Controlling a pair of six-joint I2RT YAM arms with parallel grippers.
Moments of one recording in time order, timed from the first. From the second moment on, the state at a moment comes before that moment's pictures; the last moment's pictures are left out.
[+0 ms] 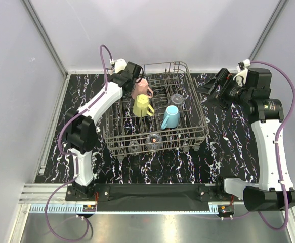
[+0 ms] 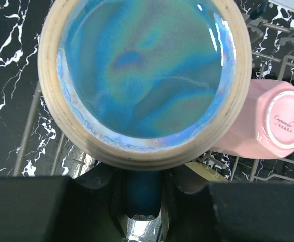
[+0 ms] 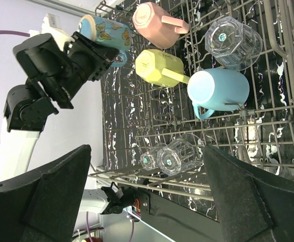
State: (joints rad) left arm -0.48 1.97 1.84 -0.78 -0.64 -0.69; right arm 0.01 1.18 1.51 -0.86 -0.53 0.69
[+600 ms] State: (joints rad) left arm -0.44 2.08 1.89 -0.87 -0.61 -0.86; right arm 0.01 1.18 1.49 -0.85 -0.54 0.69
